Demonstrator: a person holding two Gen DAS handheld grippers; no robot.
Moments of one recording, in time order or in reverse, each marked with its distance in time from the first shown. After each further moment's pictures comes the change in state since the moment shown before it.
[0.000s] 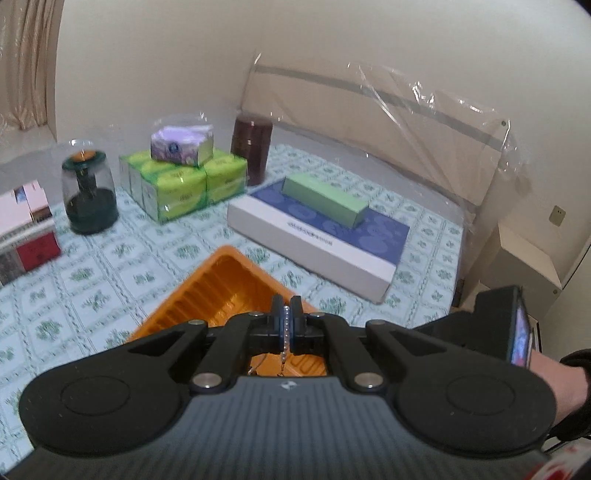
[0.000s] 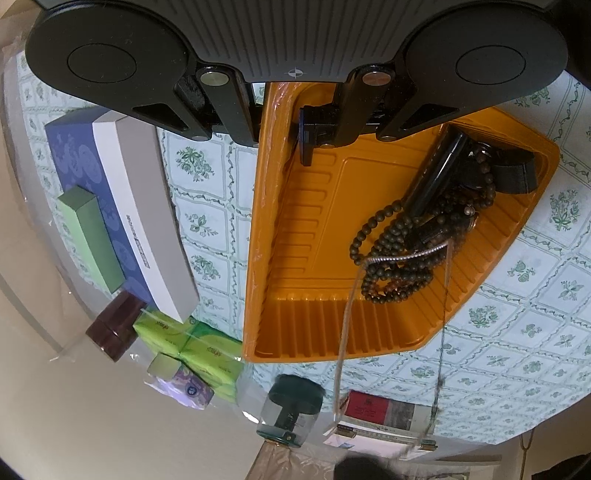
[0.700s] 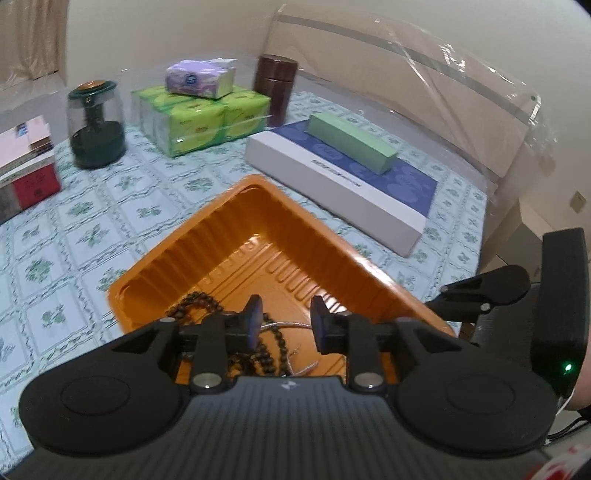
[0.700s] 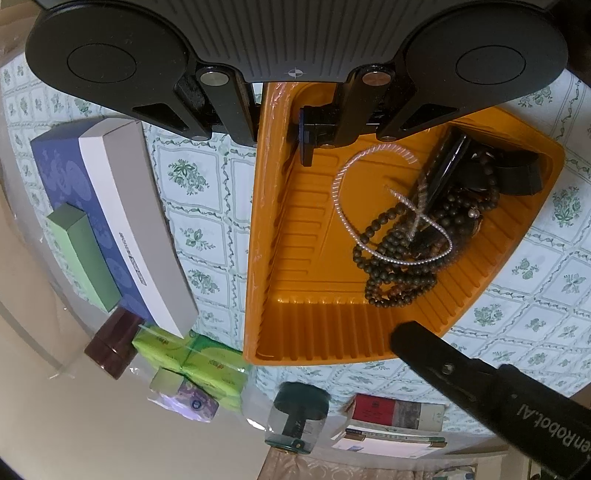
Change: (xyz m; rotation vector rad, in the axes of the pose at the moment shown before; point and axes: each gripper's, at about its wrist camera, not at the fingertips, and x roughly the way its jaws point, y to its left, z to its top) left arm 0.041 0.023 -0.034 -0.078 0.140 0.052; right arm 0.009 -0.012 -0.008 0.055 0.003 0.038
